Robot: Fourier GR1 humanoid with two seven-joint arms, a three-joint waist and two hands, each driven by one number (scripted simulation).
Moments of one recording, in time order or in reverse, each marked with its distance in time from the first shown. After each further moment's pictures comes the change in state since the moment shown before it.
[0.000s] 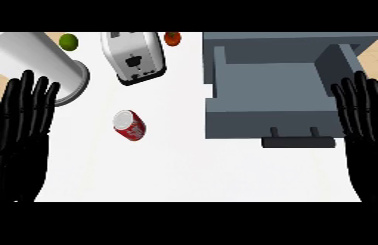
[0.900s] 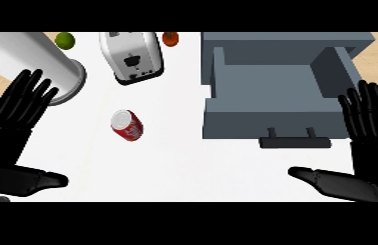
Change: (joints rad) left arm -0.049 0.202 0.204 0.186 0.381 -0.220 0.304; right arm 0.039 0.020 -0.093 0.053 -0.043 -0.061 0.171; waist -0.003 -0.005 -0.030
